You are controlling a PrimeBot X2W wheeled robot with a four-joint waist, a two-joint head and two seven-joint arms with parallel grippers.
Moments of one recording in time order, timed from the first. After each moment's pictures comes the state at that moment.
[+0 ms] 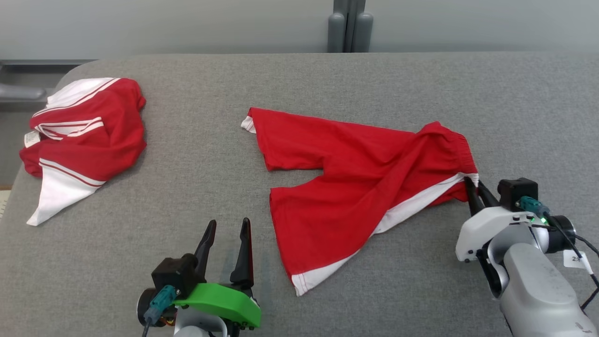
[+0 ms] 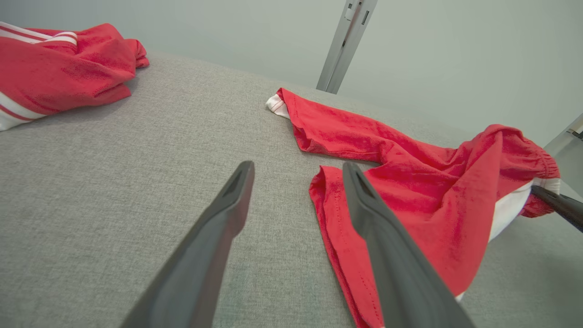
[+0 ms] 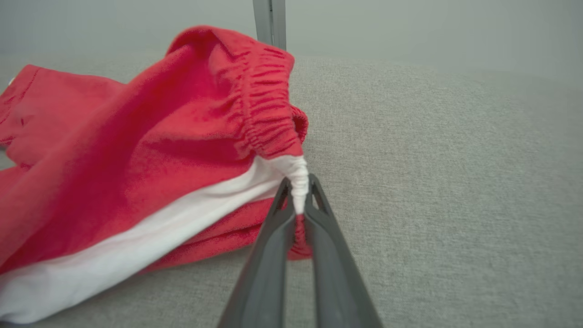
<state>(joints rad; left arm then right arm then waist) -0.11 0.05 -0.38 0.29 -0.47 0.06 -0.26 -0.48 -0.14 0.04 0.87 0.12 0.13 -0.26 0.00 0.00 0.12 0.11</state>
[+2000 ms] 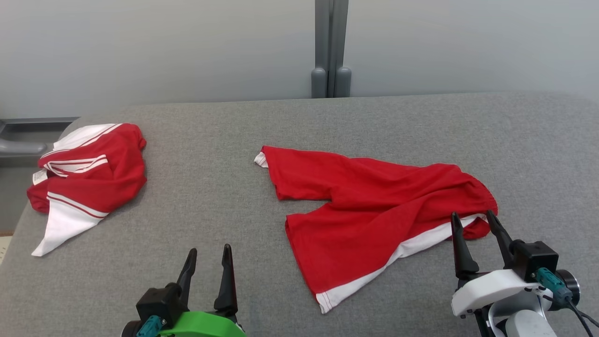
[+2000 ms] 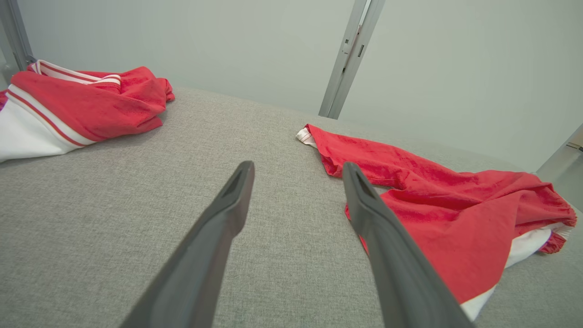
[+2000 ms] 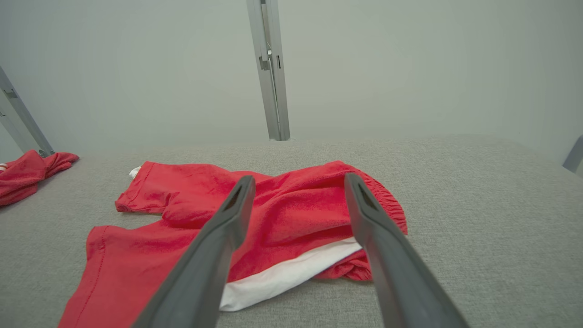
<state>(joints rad) 0.01 0.05 -0.30 0.24 -0.42 0.07 -0.26 -0.06 -0.05 -0.02 0.29 0.12 0.13 -0.26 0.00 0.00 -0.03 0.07</state>
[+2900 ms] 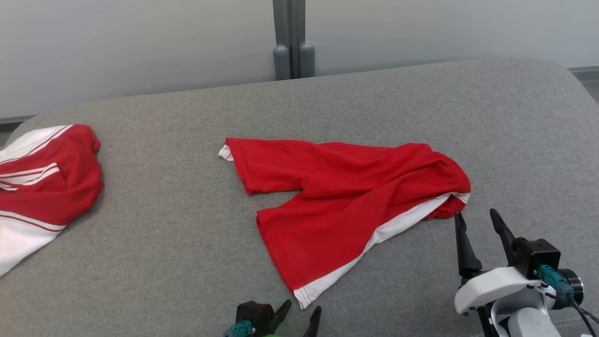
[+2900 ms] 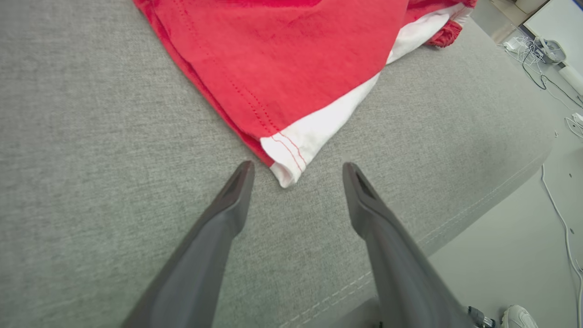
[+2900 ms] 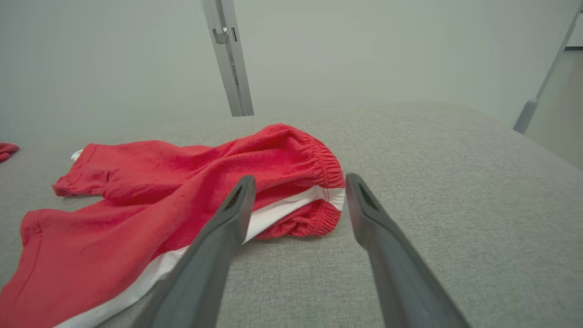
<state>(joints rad) -0.12 0.05 -0.73 0.54 -0.62 0.00 -0.15 -0.07 -0.05 -0.04 0.30 0.11 0.13 -0.25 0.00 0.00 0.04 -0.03</state>
